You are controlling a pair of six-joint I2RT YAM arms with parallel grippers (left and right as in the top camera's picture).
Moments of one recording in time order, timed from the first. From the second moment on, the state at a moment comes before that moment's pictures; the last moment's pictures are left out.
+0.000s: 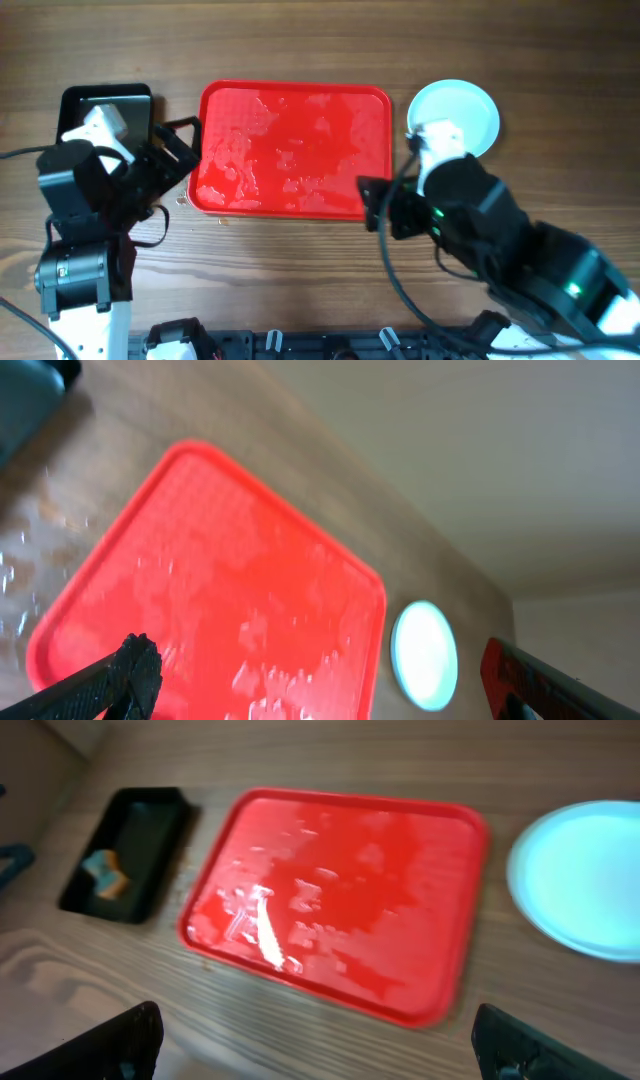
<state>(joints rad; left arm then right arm) 0.15 0.89 0.98 -0.68 0.39 -0.65 0.82 1.01 1.33 -1.04 0.23 0.56</state>
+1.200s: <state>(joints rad) 0.14 1.08 0.98 -0.73 0.39 -0.65 0.35 0.99 1.26 -0.95 0.12 0.37</state>
